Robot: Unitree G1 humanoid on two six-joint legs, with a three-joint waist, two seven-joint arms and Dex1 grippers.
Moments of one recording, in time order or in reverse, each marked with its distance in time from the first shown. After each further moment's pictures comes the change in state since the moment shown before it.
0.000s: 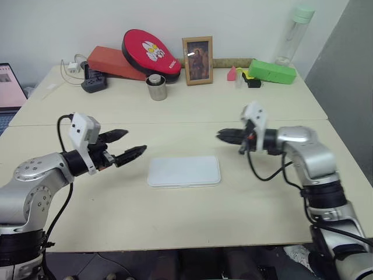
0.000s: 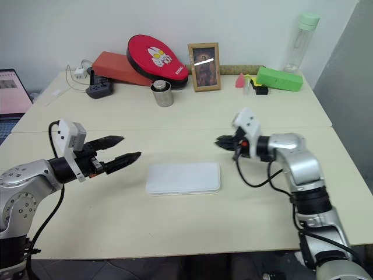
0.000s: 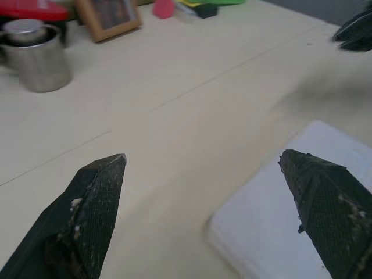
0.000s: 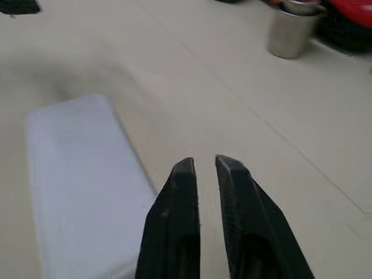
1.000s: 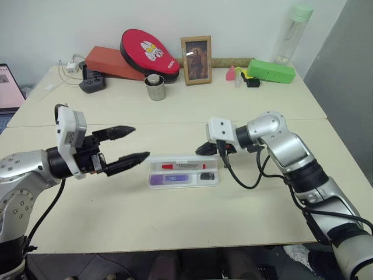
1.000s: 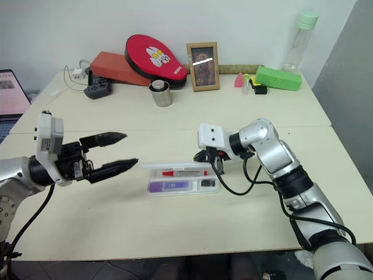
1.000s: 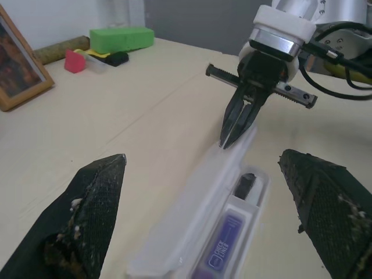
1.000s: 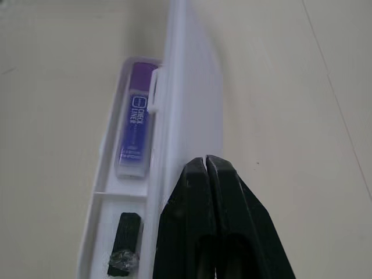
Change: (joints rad) left arm 0.096 0.092 0.077 -0.247 -0.222 0.032 -0.251; right arm -0.189 0.082 0.412 0.099 -0.201 -0.287 0.304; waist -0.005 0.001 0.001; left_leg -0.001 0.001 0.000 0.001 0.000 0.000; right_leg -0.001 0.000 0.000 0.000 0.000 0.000
